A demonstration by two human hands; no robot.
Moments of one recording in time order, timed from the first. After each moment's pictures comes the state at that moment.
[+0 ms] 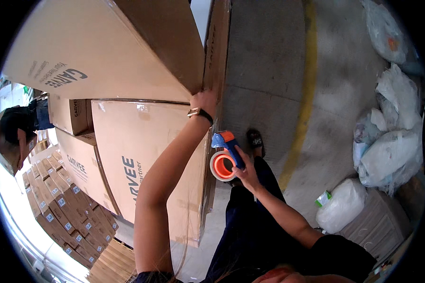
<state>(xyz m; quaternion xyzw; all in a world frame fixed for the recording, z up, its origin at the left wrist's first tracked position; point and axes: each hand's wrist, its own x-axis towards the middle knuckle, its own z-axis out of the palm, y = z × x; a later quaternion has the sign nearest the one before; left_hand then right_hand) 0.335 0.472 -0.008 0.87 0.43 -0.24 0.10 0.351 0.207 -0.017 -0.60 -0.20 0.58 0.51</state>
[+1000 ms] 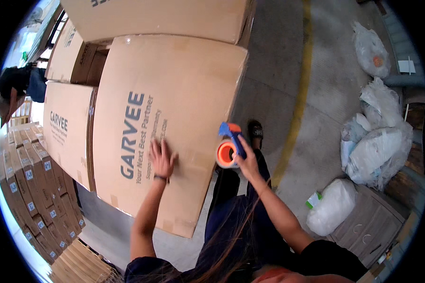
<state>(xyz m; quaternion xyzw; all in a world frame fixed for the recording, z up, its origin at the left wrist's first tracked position) -0.116 0.193 -0.025 0.81 0.58 -0.03 0.11 0.181 0.077 0.001 -0.69 -0.33 0.48 0.44</state>
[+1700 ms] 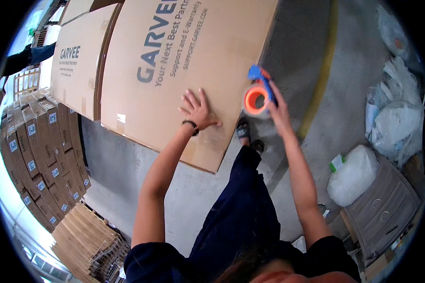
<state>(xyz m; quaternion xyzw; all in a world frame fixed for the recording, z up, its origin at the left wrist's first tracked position) -0.207 0.019 -0.008 0.74 0.56 -0.24 0.30 0.039 -0.070 0.008 -0.66 -0.37 0.45 0.48</state>
